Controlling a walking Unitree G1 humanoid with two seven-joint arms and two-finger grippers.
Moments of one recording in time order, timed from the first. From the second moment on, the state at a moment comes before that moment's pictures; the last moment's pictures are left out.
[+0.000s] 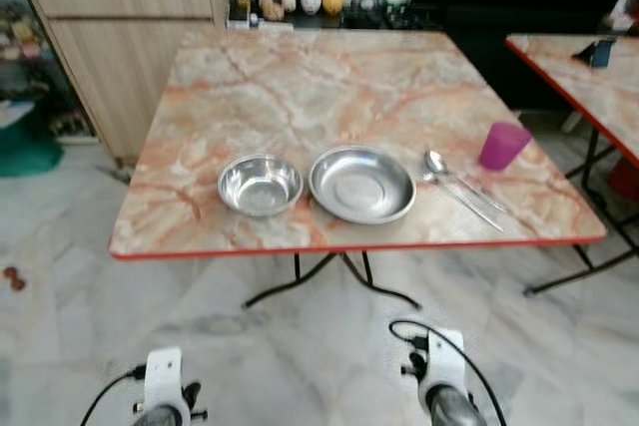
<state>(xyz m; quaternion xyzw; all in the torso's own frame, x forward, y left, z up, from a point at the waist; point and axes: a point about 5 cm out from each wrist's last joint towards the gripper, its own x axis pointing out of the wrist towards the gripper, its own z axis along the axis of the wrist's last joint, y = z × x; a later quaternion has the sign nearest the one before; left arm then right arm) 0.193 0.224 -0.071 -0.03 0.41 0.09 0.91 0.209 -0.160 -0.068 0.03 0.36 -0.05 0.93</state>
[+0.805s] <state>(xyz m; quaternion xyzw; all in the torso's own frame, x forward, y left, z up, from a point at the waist) 0.185 0.225 -0.075 -0.03 0.42 0.08 0.90 0.220 -0.157 -0.055 -0.02 0.28 -0.01 0.96</state>
